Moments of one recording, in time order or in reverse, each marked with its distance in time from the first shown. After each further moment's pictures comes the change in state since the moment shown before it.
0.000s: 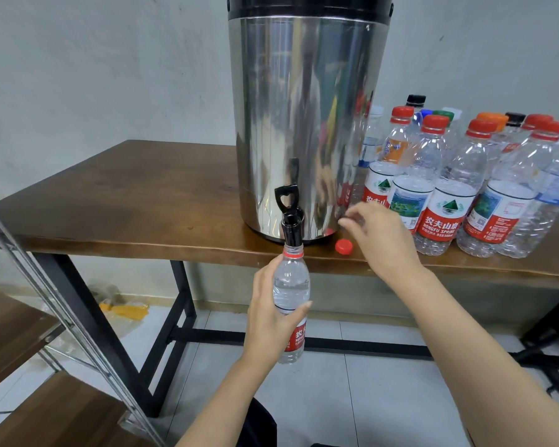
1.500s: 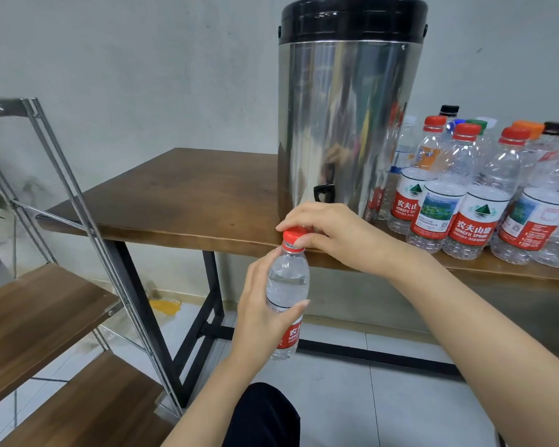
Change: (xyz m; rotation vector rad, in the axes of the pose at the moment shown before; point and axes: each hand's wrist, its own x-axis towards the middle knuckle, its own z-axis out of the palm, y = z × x) left_hand -0.033 0.043 -0.070 0.072 0.078 0.139; right_hand -0.007 -0.112 -0.024 0.319 -0.490 -0.592
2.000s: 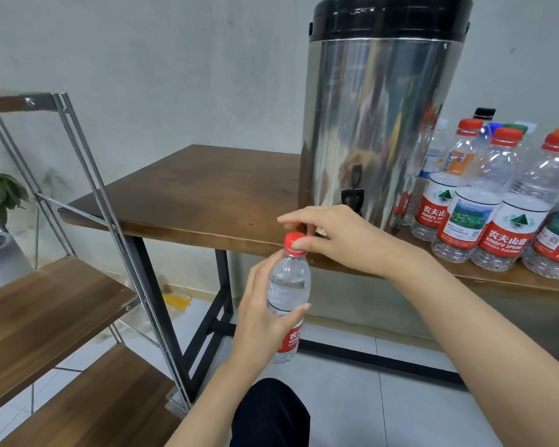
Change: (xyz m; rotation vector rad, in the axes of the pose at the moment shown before) left_hand 0.002 -0.019 -0.023 0.041 0.044 -0.030; right_hand 0.028 -0.015 0.014 -0.045 -0.042 0.100
